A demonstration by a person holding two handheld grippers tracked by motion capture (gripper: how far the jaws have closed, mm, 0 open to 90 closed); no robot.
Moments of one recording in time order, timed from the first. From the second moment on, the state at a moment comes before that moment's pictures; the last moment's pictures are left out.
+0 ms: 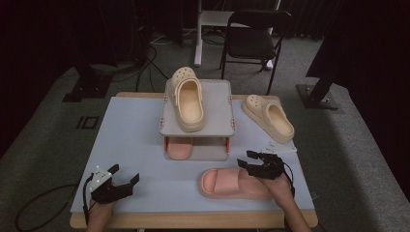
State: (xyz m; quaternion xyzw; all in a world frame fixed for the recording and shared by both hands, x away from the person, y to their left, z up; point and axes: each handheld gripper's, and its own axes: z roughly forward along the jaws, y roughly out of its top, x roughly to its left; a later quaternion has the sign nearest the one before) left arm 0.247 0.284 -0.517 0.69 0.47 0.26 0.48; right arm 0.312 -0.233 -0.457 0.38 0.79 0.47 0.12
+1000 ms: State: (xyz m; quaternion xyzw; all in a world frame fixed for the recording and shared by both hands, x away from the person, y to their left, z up) left arm 0.248 0.284 -0.517 0.69 0.47 0.25 0.49; right arm 0.308 -0.237 -0.492 0.34 0.83 0.44 0.07
